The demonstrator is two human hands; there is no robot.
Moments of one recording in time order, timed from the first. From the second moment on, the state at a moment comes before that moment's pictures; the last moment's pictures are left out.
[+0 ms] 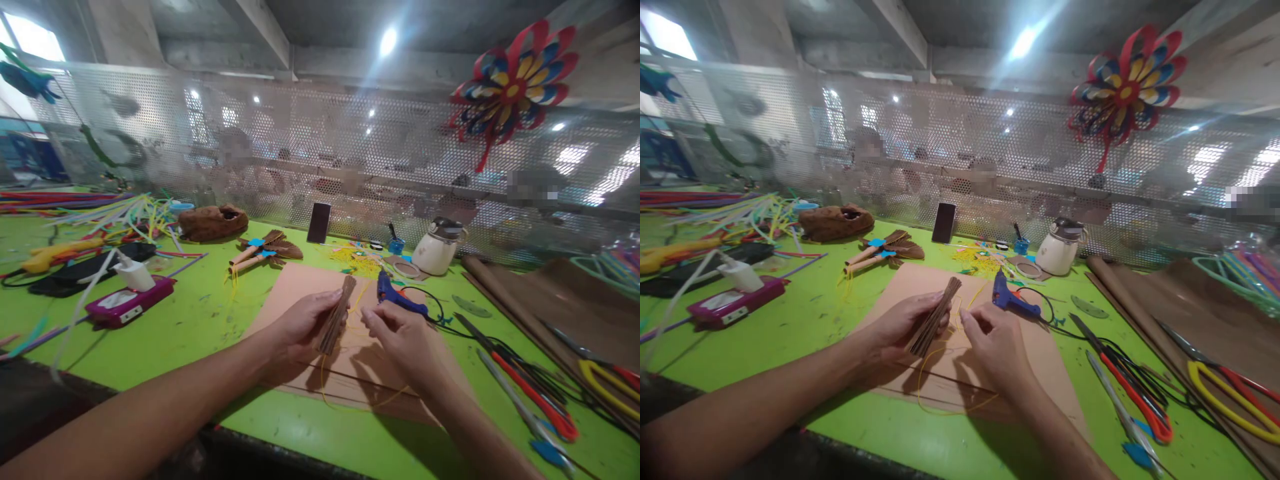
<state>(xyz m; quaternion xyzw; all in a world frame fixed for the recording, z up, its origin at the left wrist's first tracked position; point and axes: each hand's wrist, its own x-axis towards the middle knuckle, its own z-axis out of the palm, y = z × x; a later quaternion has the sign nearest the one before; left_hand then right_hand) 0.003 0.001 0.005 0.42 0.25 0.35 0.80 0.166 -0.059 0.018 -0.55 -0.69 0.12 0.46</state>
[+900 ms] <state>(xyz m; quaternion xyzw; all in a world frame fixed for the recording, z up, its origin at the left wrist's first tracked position) -0.001 0.007 0.007 0.35 0.31 0.40 0.79 0.271 0.012 0.004 -0.66 -0.71 -0.03 0.27</state>
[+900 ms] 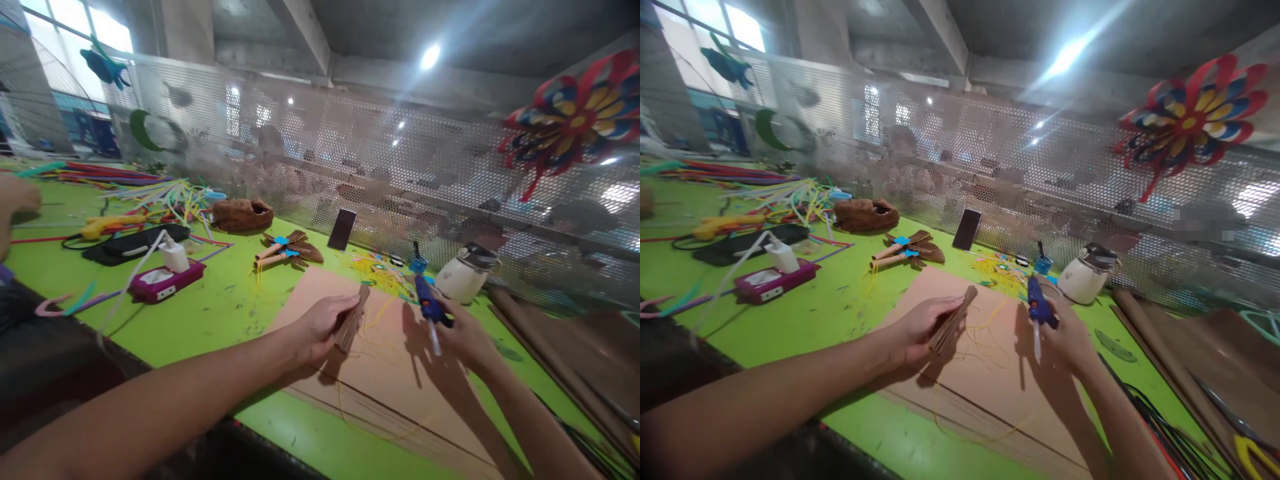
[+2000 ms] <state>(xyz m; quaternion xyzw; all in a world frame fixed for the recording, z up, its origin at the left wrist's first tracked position) 0.000 0.008 0.003 0.36 0.33 0.38 0.79 0.217 -0.076 0.059 -0.54 -0.75 0.25 0.28</state>
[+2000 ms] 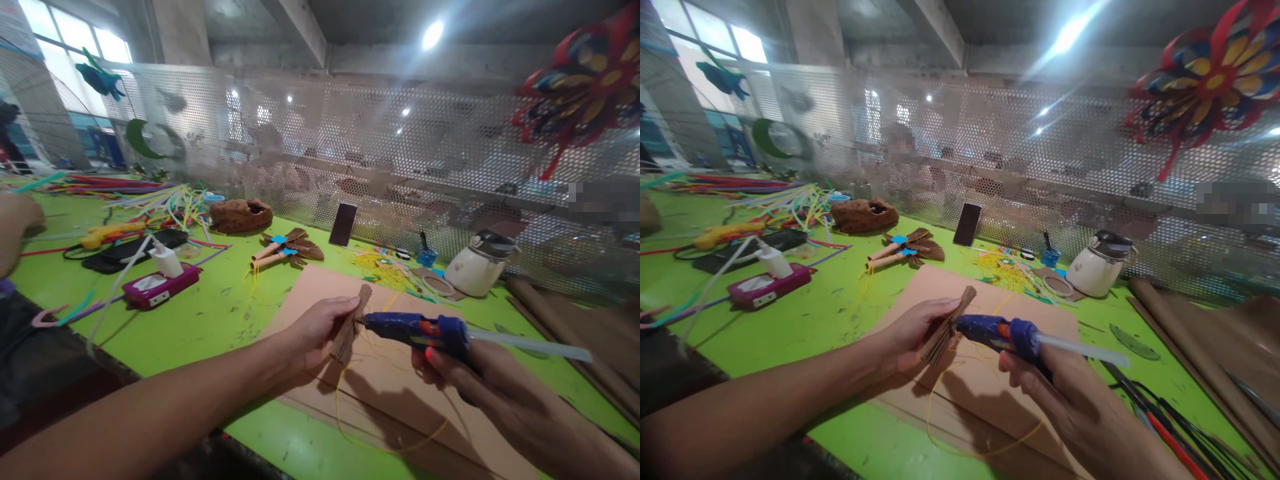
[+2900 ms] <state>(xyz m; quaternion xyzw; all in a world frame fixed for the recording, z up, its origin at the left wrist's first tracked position) -0.001 0.005 0.006 0.45 0.30 0.41 0.73 0.211 -0.072 0.066 -0.58 -0.71 0.33 0.23</state>
